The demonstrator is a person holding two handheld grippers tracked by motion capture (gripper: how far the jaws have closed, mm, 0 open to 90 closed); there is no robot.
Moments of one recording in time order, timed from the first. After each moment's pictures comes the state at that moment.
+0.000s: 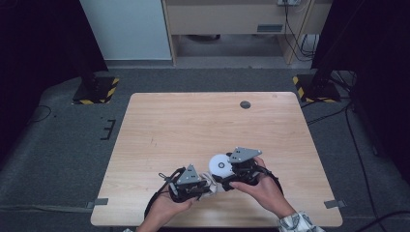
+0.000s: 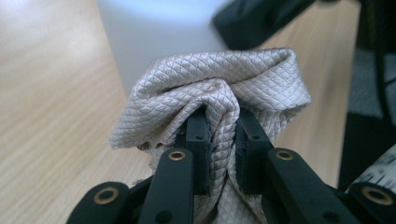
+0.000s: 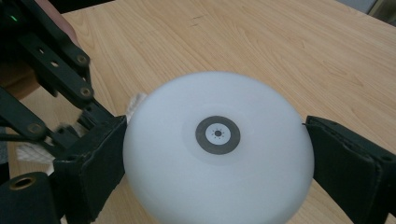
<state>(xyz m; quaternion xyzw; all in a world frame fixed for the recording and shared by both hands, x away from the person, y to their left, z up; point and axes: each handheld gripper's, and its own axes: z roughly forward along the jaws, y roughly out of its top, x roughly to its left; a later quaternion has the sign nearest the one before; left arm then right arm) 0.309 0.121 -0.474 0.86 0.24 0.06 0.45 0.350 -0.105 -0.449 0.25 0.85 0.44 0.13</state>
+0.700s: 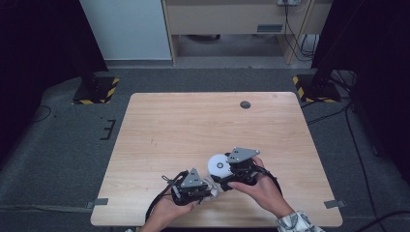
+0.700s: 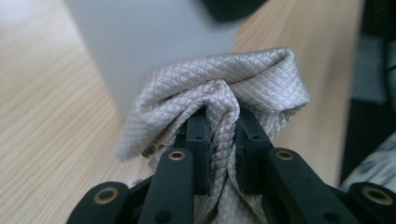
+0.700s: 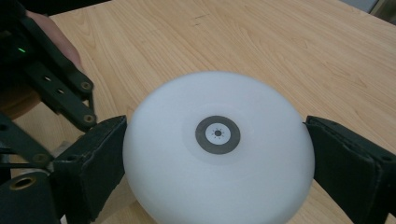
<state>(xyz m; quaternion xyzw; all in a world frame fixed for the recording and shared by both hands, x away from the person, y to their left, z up) 0.303 0.114 -0.484 0.87 0.23 0.05 0.44 0.350 -0.100 -0.448 0.25 0.85 0.44 0.13</state>
